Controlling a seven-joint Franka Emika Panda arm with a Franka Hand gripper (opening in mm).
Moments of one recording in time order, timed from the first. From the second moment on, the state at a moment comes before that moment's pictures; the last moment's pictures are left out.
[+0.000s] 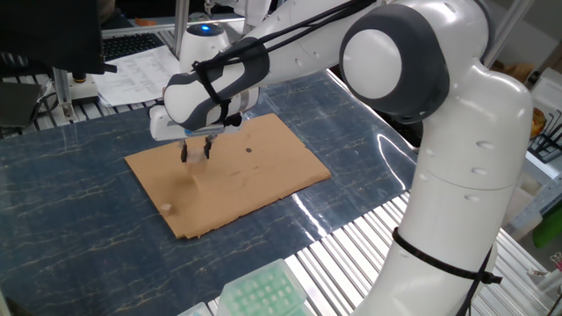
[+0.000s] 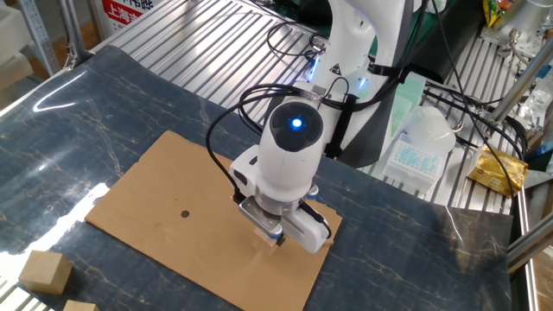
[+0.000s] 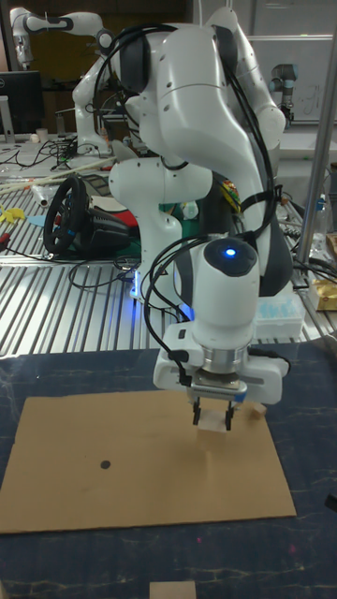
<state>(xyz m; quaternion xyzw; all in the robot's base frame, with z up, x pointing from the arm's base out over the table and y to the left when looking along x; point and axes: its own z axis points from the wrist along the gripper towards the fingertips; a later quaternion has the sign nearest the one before) 0.552 0.092 0.130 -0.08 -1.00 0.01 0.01</state>
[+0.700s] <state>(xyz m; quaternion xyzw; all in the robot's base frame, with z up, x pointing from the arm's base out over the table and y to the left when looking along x) 0.551 0.092 0.129 -0.12 -0.99 0.01 0.01</state>
